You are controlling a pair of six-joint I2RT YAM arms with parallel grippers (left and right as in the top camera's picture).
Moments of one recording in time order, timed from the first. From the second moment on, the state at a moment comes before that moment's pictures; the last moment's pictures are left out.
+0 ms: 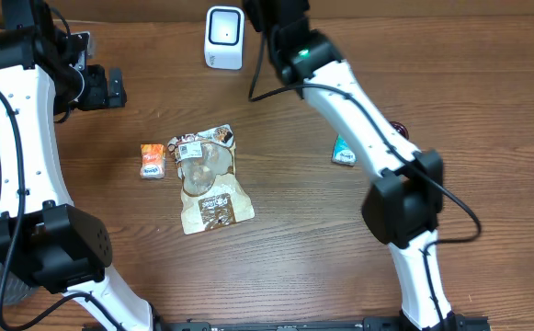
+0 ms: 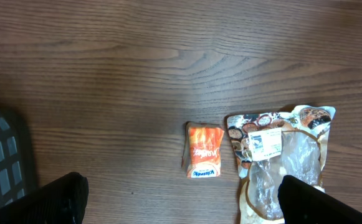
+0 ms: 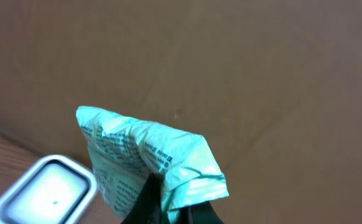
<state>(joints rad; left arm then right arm) 0.25 1.95 2.03 -1.35 0.12 0.11 0.53 2.32 2.23 -0.14 0.43 -0.38</state>
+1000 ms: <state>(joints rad) 0.25 1.95 2.03 -1.35 0.12 0.11 0.60 2.61 2.23 0.27 0.39 -1.19</state>
